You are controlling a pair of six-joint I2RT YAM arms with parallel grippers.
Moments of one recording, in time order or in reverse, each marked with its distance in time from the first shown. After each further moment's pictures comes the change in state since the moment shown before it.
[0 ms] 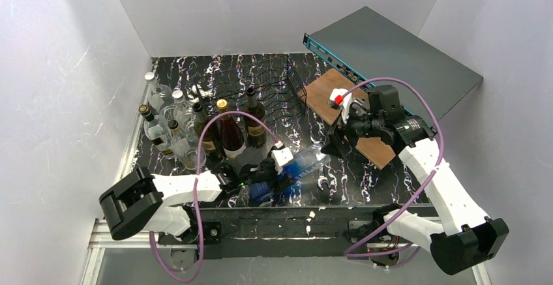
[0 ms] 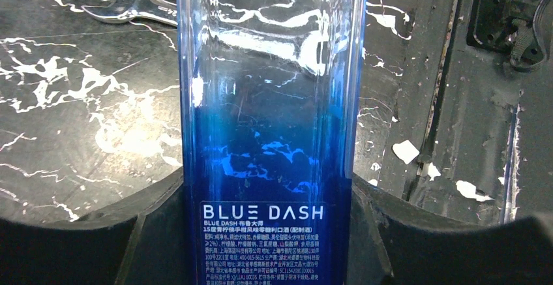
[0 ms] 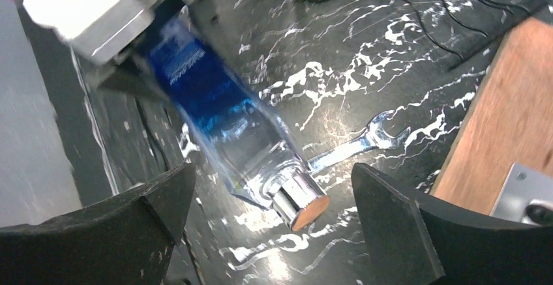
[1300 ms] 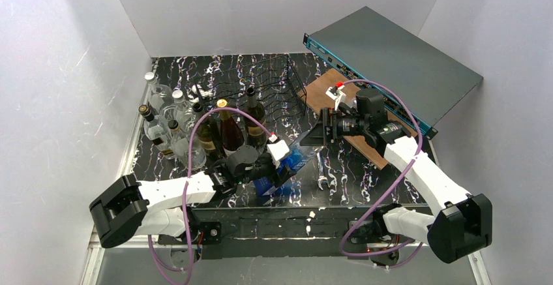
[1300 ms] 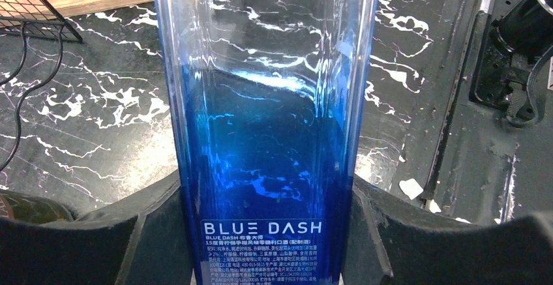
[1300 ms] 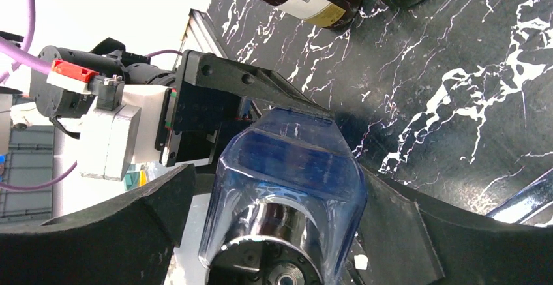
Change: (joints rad) left arm -0.005 -0.132 0.012 -0.023 -0.104 -0.020; right arm 0.005 0.079 -0.219 0.518 -0.173 0.986
